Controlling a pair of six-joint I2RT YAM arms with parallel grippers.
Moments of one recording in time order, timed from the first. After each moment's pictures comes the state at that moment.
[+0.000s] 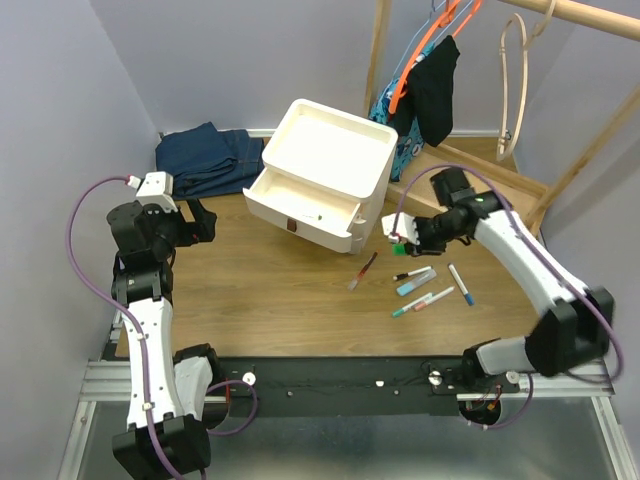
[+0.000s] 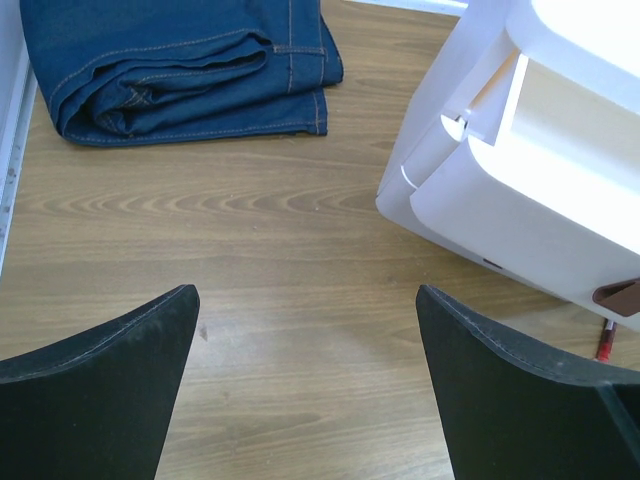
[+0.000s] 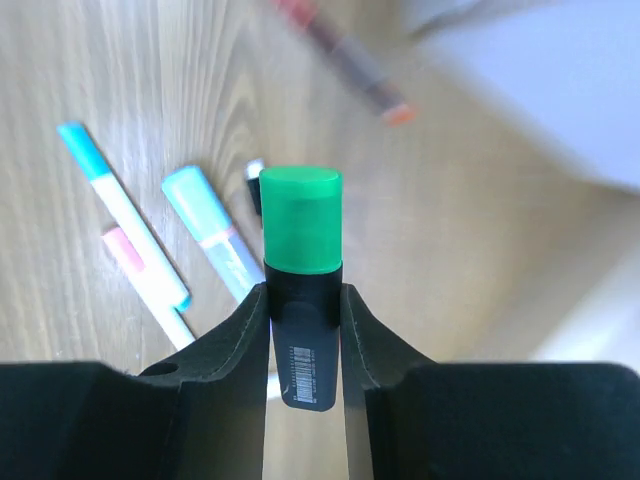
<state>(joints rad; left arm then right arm) 0.28 0.80 0.83 -0.38 0.42 -0.09 0.32 1.49 1.15 -0.99 -0.44 -1.36</state>
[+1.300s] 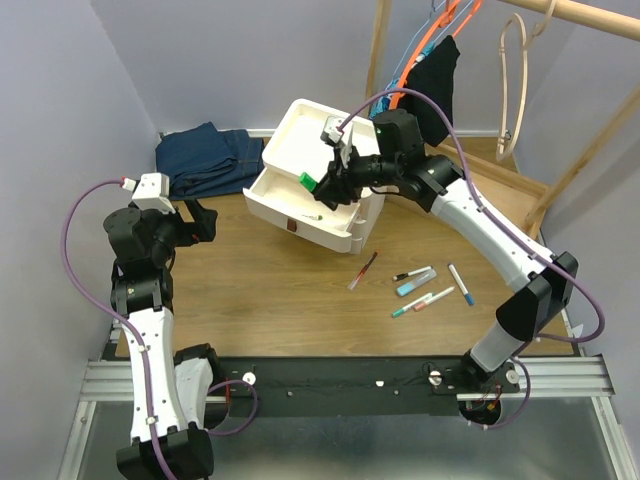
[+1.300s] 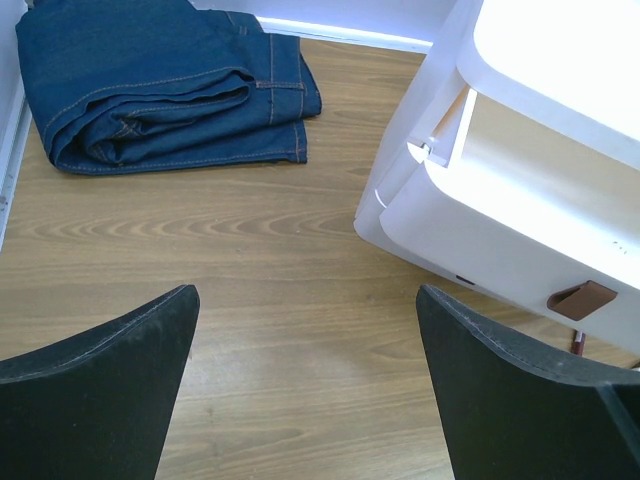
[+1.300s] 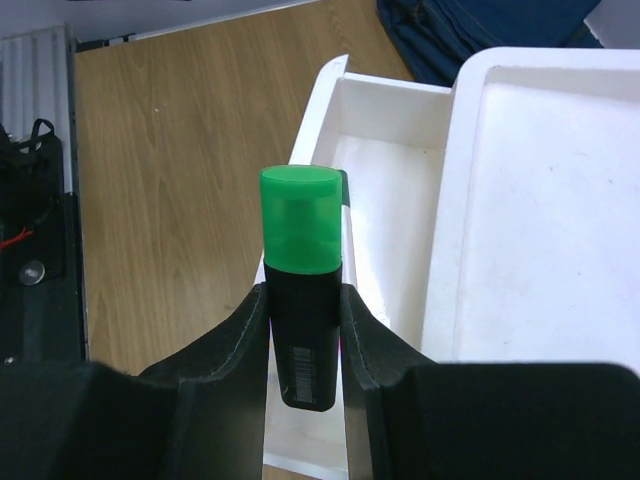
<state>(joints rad) 0.28 0.74 0.83 -0.34 0.45 -0.14 0.65 1.64 1.71 -0.53 -0.64 -0.30</state>
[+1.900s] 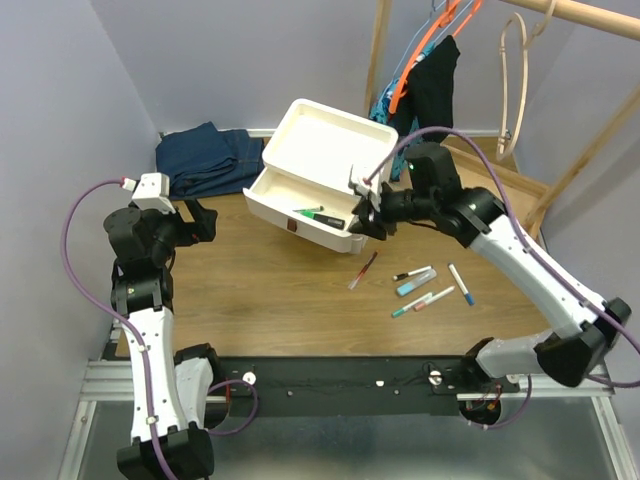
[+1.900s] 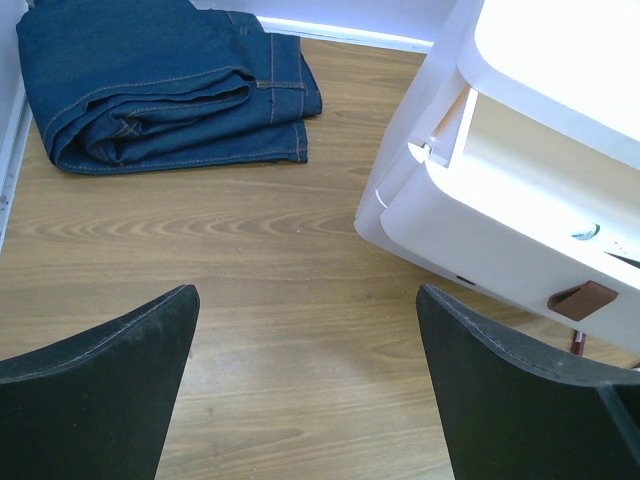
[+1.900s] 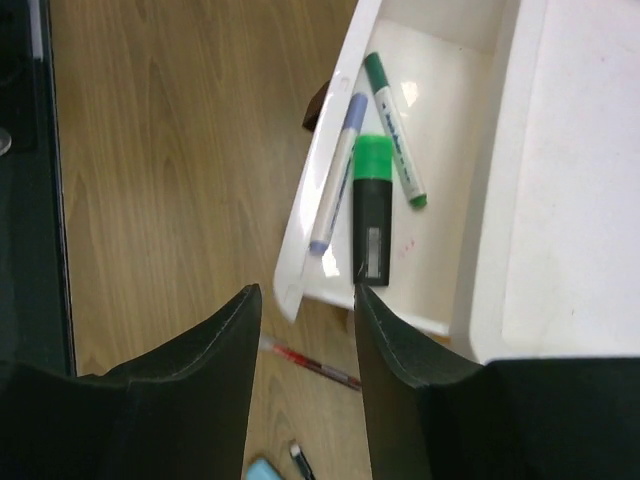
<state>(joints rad) 0.28 0.74 0.83 -0.34 0.45 -0.14 0.65 1.40 1.46 -0.64 -0.57 -0.52</state>
